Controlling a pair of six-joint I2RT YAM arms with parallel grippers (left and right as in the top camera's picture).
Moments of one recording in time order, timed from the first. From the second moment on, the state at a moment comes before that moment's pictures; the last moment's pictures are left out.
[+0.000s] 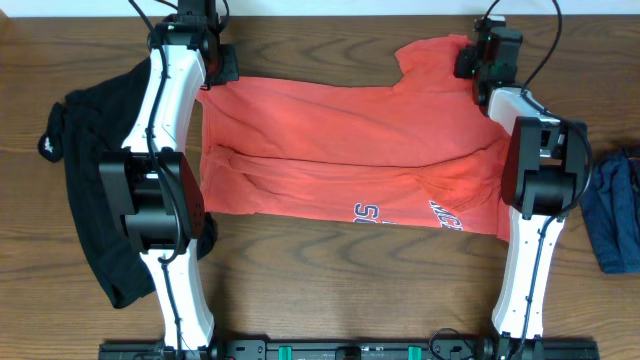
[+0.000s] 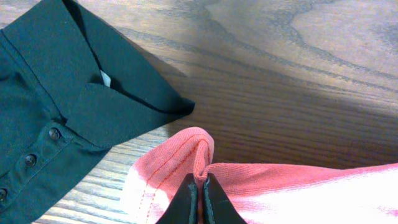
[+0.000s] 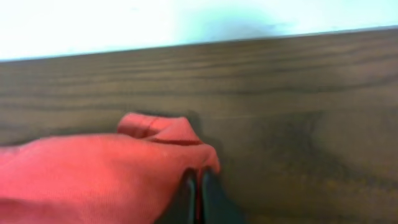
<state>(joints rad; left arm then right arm) -0.03 2.22 2.01 -0.91 -0.08 -0.15 -0.07 2.55 1.82 0.16 -0.07 0.08</state>
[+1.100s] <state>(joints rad) -0.03 2.06 2.01 -1.07 -0.08 -0.15 -0.09 2.58 2.97 -1.53 -0.22 -0.03</state>
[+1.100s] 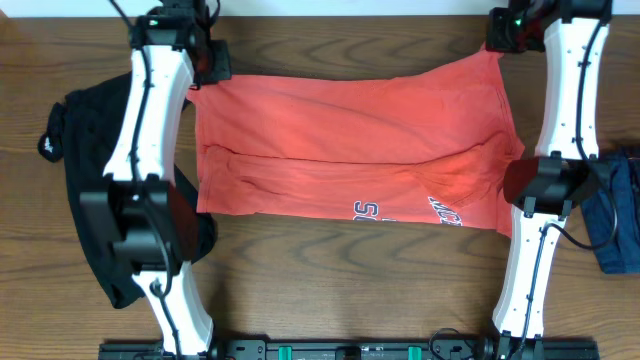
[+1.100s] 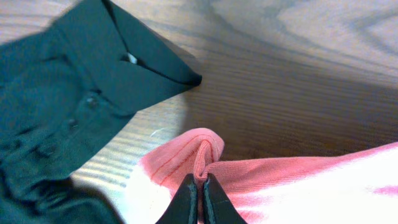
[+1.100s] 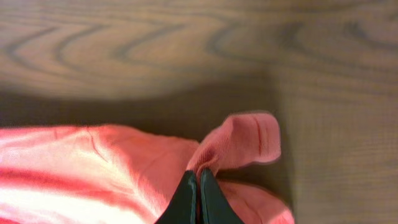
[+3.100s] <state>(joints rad) -0.02 2.00 1.59 -1.33 -0.08 -0.14 -0.16 2.06 1.75 -1.41 -0.10 -0.04</state>
